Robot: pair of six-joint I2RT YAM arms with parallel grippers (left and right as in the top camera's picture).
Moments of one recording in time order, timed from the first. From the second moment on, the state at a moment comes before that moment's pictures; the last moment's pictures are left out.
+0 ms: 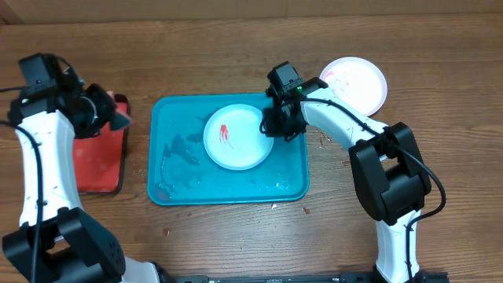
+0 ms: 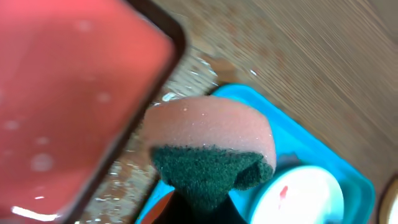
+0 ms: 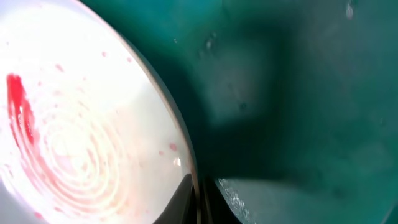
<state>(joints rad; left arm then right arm) 0.36 1.67 1.45 -0.91 0.26 -0.35 0.48 2.16 1.58 -0.75 -0.24 0.32</state>
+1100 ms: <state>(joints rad) -0.21 1.98 1.45 -0.70 0.30 -0.35 0.53 2.17 1.57 -0.72 -0.23 0.51</state>
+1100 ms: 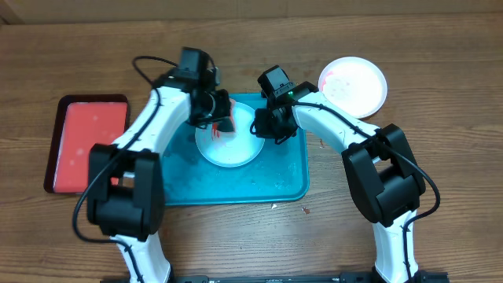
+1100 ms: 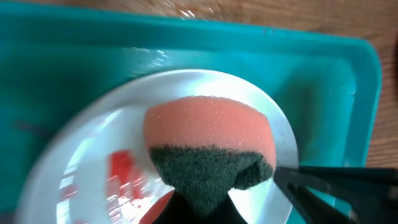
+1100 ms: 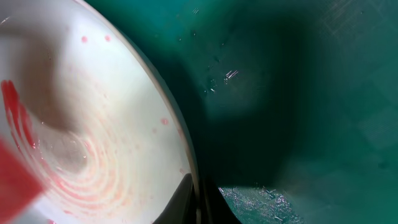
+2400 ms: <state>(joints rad) -0.35 2.12 1.54 -0.91 0.24 -0.39 0.54 2.17 1.57 -0.74 -0.24 0.51</state>
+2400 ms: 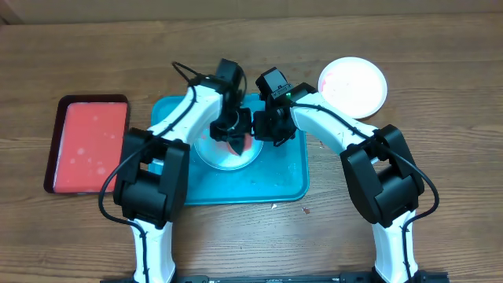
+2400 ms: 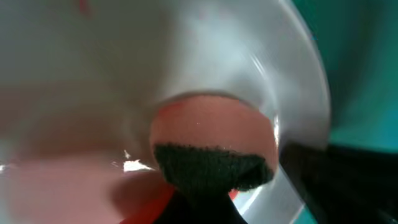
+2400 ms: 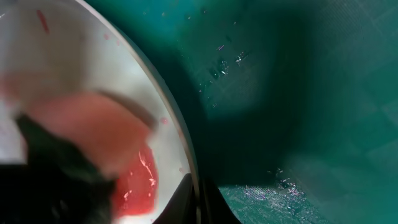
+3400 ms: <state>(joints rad) -0.06 2.10 1.86 -1.15 -0.18 -0.49 0.54 2.18 1.83 -0.94 -0.13 0.29</state>
